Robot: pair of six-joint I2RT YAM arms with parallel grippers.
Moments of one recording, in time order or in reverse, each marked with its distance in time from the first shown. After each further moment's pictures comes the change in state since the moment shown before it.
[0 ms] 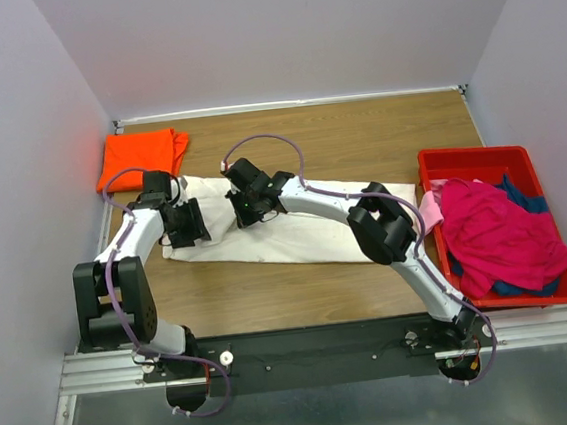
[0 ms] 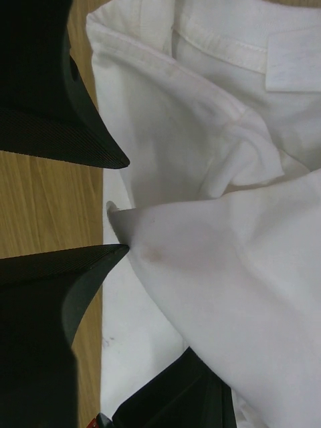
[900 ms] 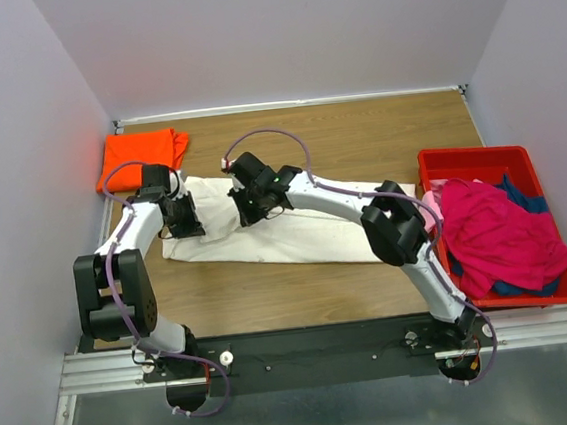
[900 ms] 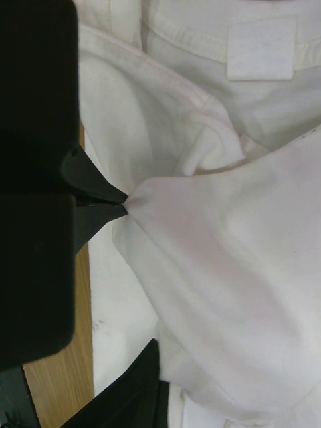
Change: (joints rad) left arm 0.002 0.055 0.038 0.030 0.041 -0.010; right arm 0.000 -0.084 -0.045 -0.049 -0.031 -0.048
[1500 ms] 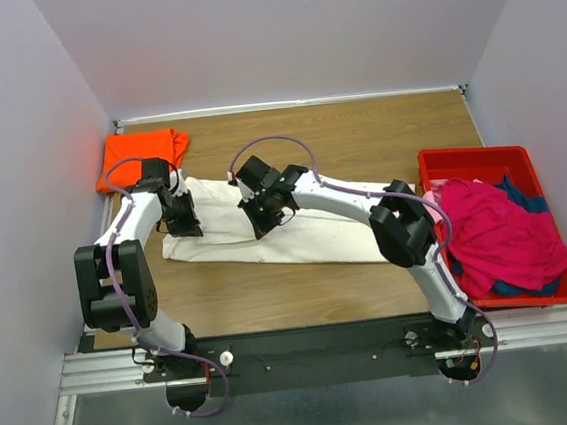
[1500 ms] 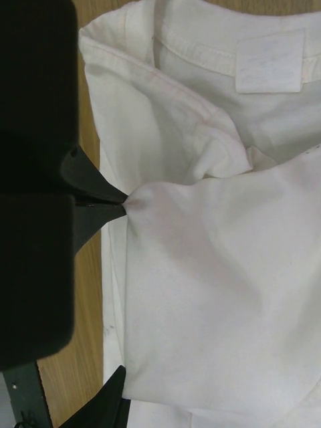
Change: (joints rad) left arm 0.006 0.054 0.113 -0.135 -0.029 0.033; right arm -0.005 -0.087 -0.076 -0.169 -0.070 -0.089
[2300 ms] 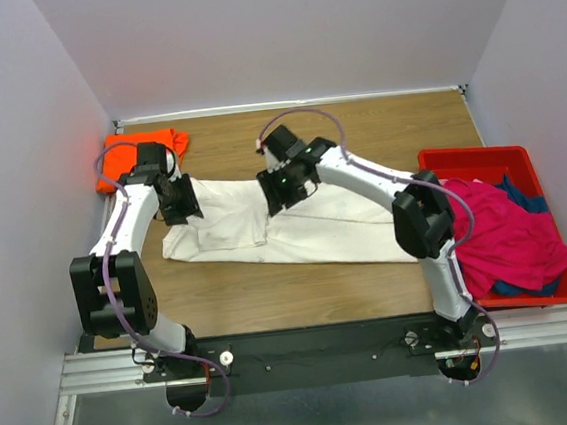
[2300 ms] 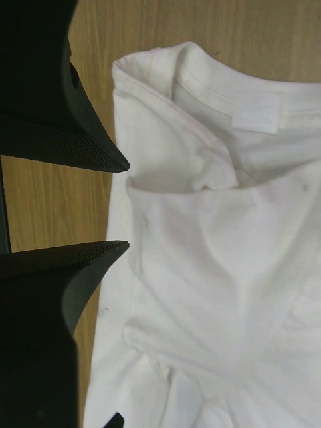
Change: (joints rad) left arm -0.016 -0.050 0.097 -0.096 -0.091 -0.068; right arm -0.111 -0.062 0.010 -0.095 0.003 0.023
